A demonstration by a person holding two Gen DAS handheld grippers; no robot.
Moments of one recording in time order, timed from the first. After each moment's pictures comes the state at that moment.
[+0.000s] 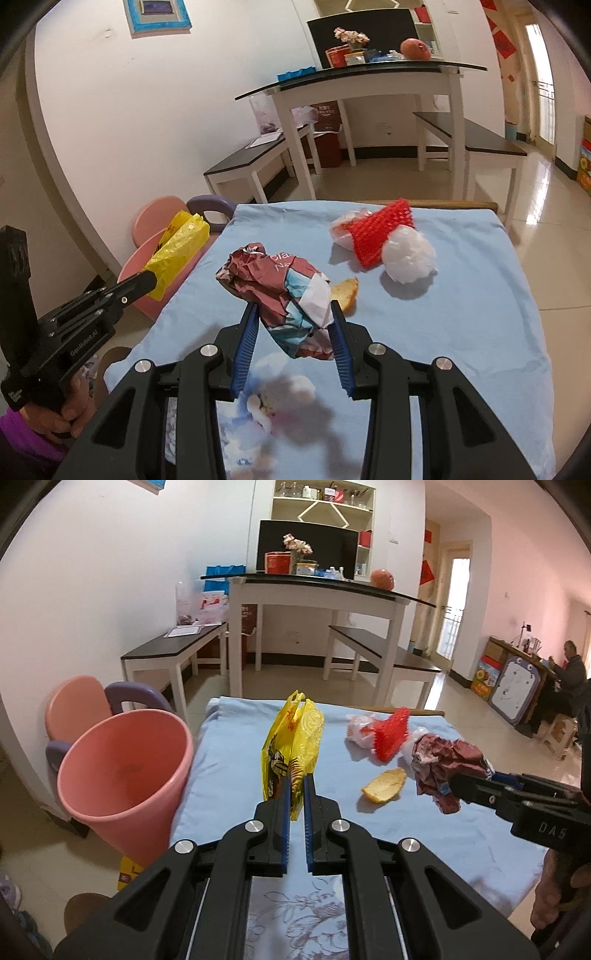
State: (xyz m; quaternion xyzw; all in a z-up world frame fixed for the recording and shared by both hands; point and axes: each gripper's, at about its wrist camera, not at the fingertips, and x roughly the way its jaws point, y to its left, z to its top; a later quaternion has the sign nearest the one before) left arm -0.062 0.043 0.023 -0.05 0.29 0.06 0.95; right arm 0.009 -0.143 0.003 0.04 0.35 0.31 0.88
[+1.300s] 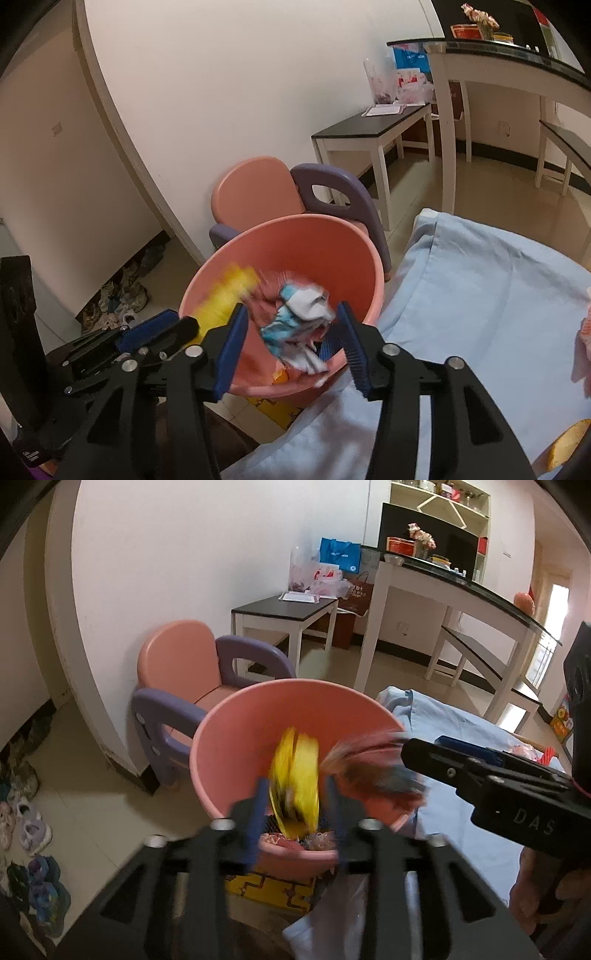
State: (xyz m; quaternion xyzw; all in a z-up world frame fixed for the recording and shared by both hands) left arm -0.067 0.239 -0.003 -0.12 0.33 0.23 0.91; right arm 0.057 0.133 -0.020 -0.01 0.37 0.47 0.80
